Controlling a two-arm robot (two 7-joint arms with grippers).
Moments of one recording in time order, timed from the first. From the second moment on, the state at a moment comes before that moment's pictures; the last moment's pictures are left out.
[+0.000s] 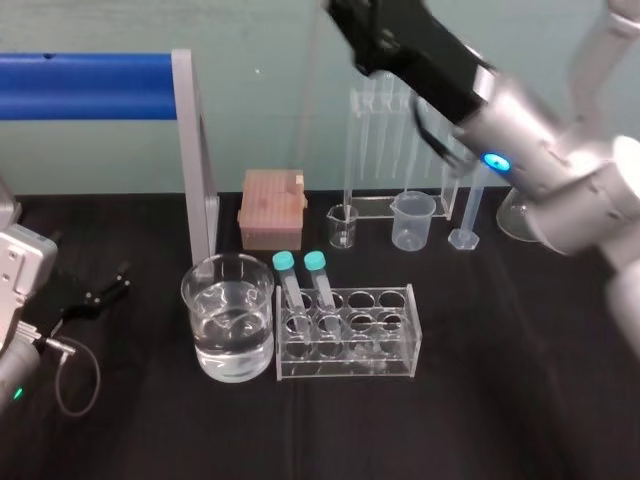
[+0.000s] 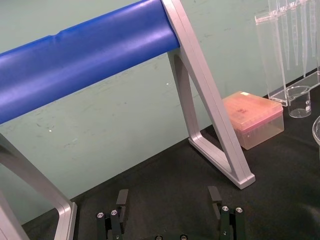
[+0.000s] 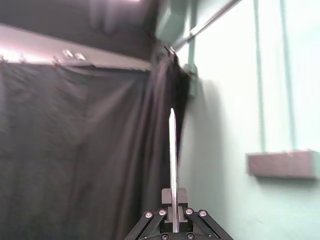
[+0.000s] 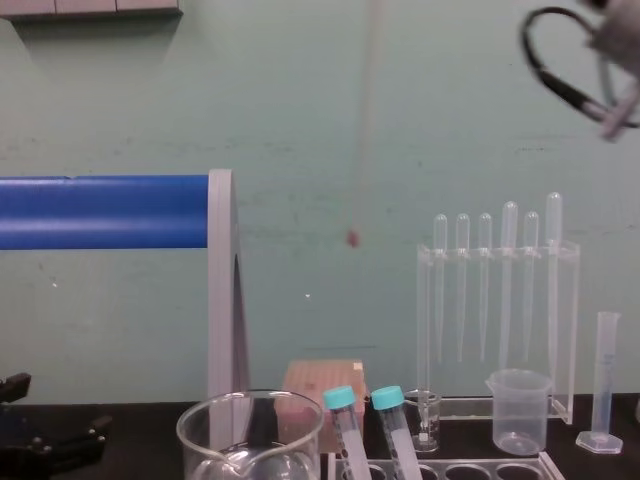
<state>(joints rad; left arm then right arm) -0.20 0.60 0.45 -1.41 -0.25 -0.12 0.03 0.57 0.34 -0.39 -1.48 0.83 -0.20 0.83</state>
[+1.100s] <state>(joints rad) -0.20 0.60 0.45 -1.41 -0.25 -0.12 0.03 0.38 0.46 -0.44 -1.47 0.74 -0.22 0.74</state>
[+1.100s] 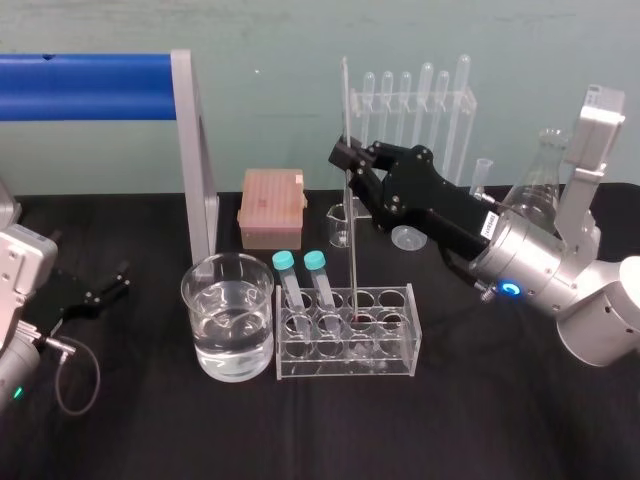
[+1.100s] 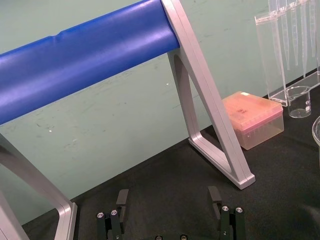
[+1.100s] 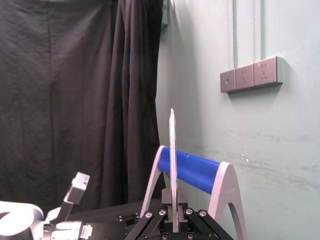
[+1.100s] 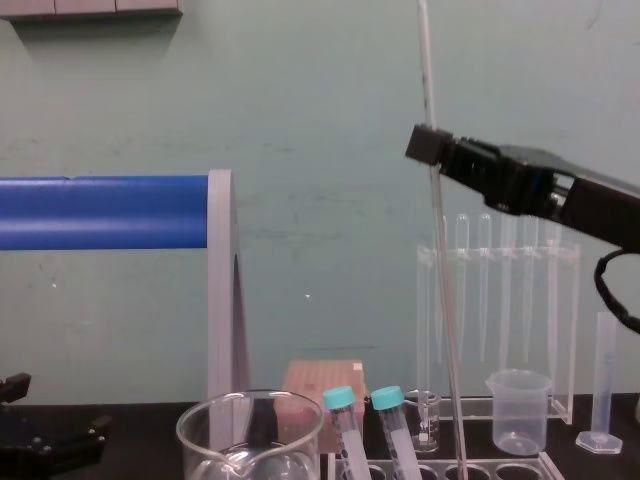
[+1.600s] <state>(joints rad) -0.20 0.60 0.45 -1.41 -0.25 -0.12 0.03 0.39 0.44 -0.44 -1.41 0.69 -0.22 0.72</state>
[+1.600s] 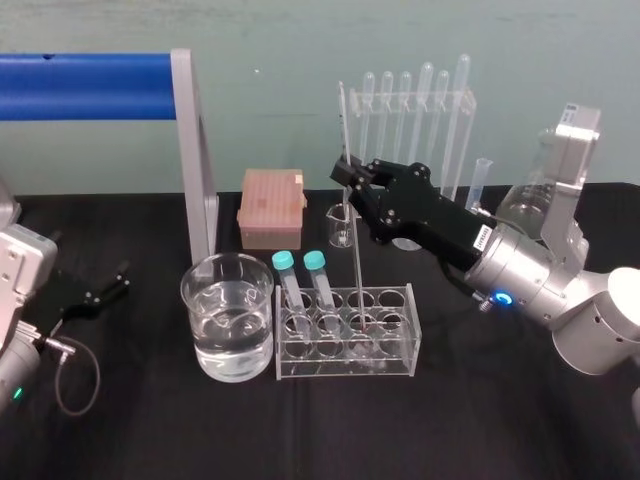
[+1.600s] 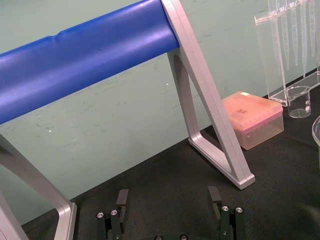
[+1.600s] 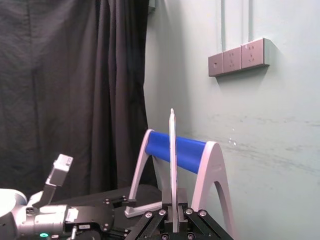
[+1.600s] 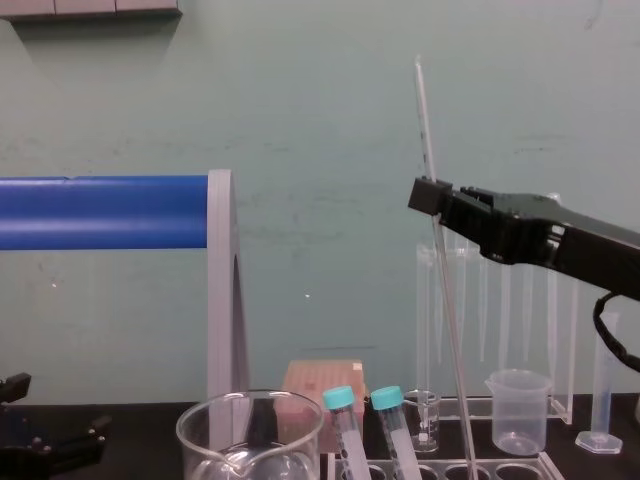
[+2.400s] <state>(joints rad) -0.20 0.60 0.45 -1.41 -0.25 -0.12 0.03 0.40 0.41 -0.45 -1.31 0.65 -0.23 0.74</state>
